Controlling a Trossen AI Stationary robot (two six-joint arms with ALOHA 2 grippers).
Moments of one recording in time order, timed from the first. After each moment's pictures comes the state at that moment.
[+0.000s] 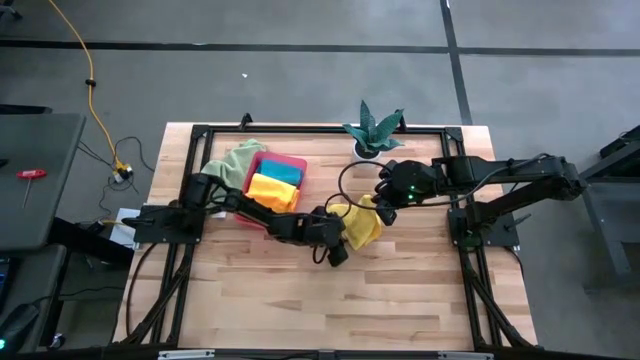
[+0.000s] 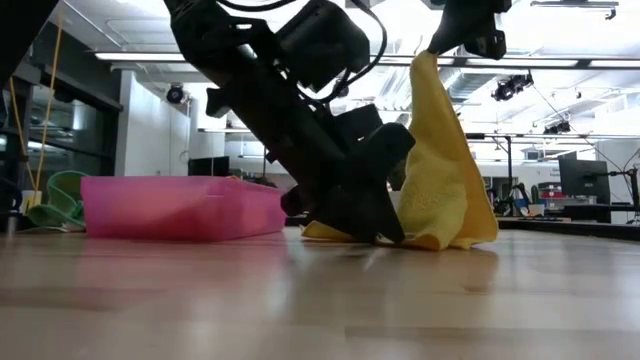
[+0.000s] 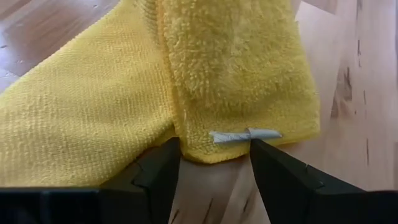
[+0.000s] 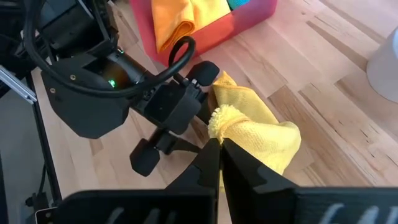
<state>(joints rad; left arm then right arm) -0.04 2.12 1.18 0.11 -0.32 -0.51 0.03 1.20 1.15 -0.79 0.10 0.65</state>
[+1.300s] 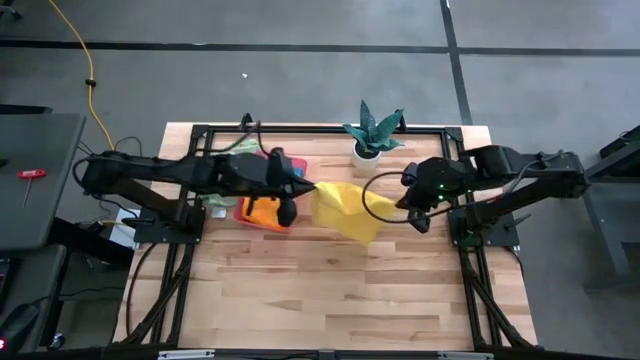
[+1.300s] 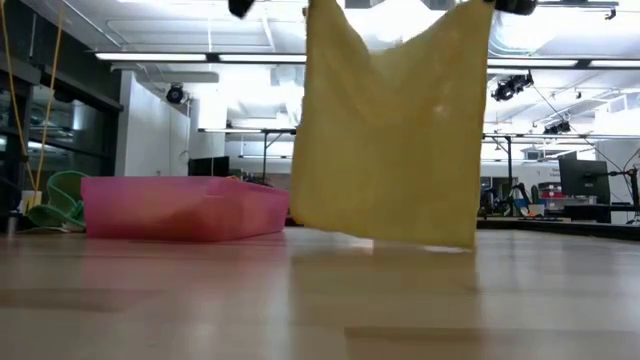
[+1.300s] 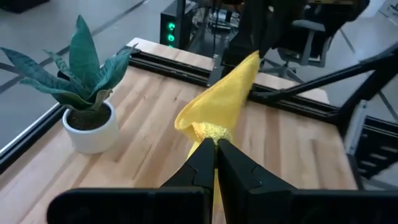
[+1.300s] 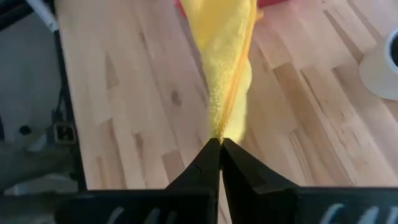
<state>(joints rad) 0.05 1.30 1.23 -0.35 -0.23 -0.27 0.12 1.14 1.36 -1.14 0.04 0.52</state>
